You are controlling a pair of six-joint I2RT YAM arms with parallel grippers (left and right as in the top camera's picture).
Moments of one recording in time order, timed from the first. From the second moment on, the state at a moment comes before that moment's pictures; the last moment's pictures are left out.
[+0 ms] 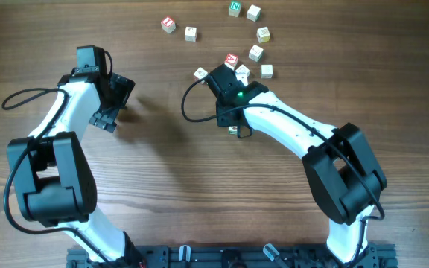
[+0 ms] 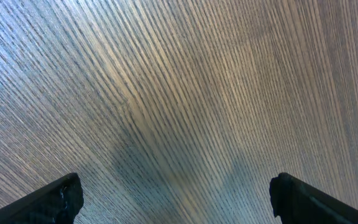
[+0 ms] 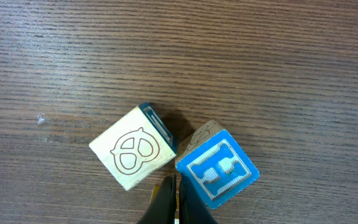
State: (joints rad) left arm 0.11 1.89 1.25 -0.65 0.01 -1.03; right arm 0.64 2.02 1.41 -0.68 0.18 0.53
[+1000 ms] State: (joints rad) left arm 0.11 1.89 1.25 -0.65 0.01 -1.03; right arm 0.64 2.02 1.41 -0.67 0.21 0.55
